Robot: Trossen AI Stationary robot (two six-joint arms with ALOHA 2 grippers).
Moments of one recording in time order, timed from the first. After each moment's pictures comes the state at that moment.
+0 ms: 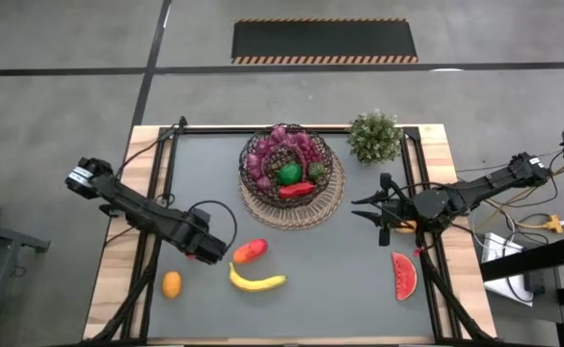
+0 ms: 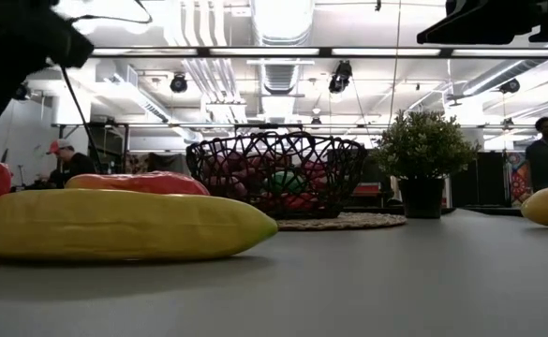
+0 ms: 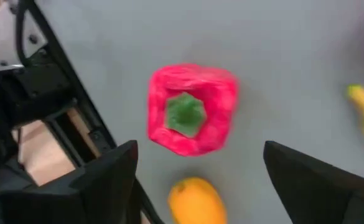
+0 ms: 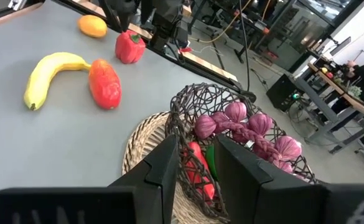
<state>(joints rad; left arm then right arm) -0.46 1.42 1.09 -1.40 0.02 -1.56 0.35 0.68 0.48 -0.10 0.44 -0.37</state>
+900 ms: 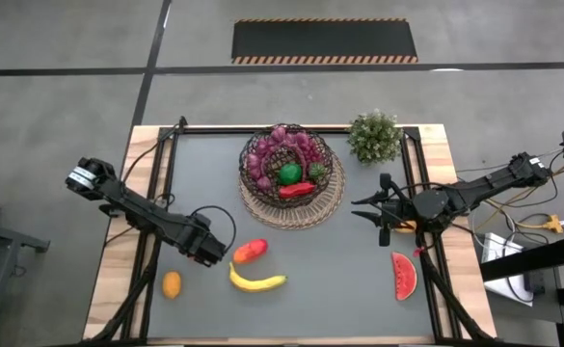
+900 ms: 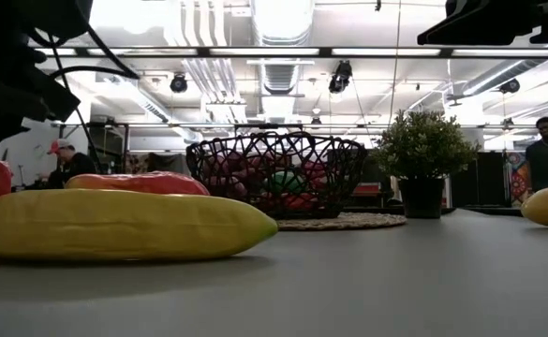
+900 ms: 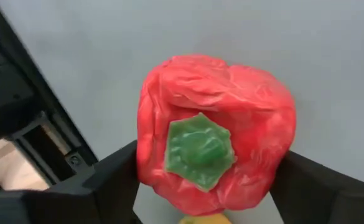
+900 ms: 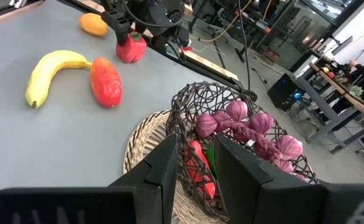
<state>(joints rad) -0.46 1.42 0.86 -1.17 0.07 -1.53 0.35 0.68 0.48 -0.11 0.44 -0.37</state>
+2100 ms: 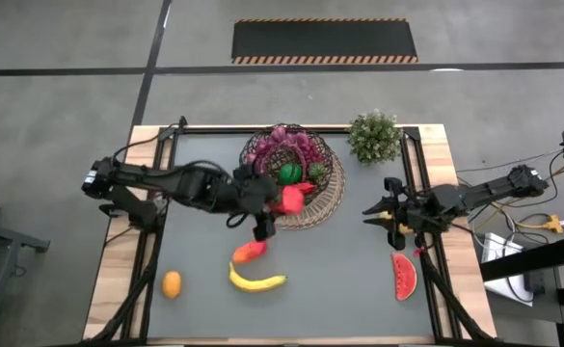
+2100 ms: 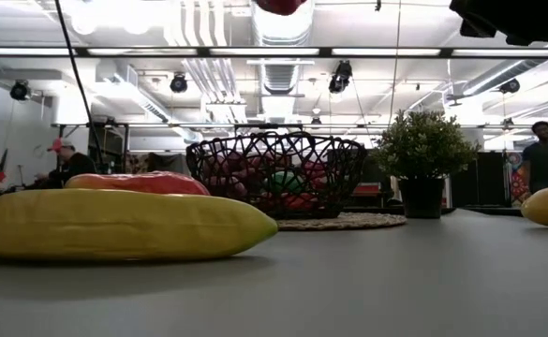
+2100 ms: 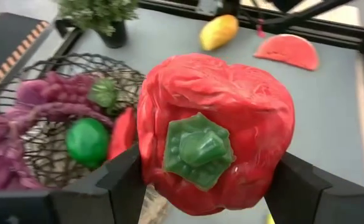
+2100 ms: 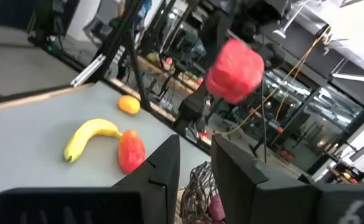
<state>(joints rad) -0.20 1.56 1.70 -0.89 -0.37 -0.37 0.28 0.29 0.22 0.23 0.09 -0.58</state>
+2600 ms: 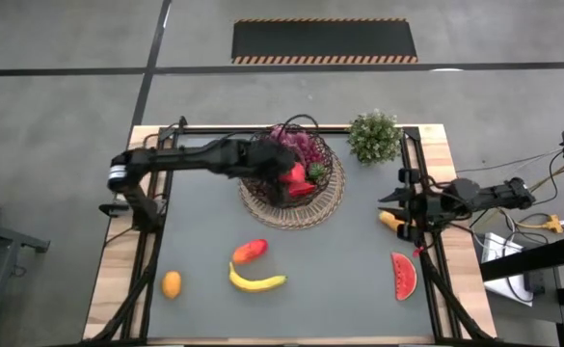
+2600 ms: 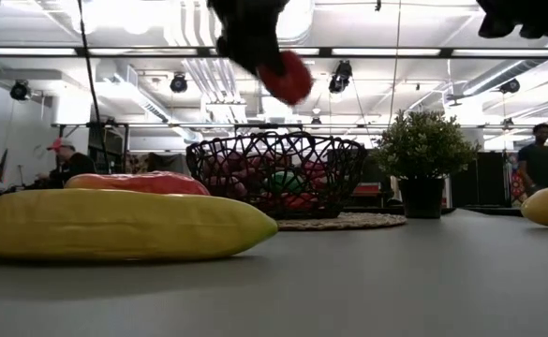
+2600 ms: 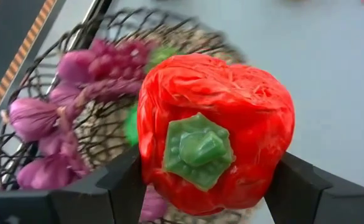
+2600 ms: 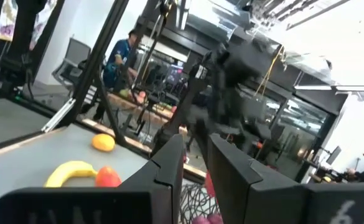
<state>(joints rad) 0.10 1.72 1.70 -0.91 -0.24 -0.14 0.21 0.11 0.17 0.17 0.07 -0.50</state>
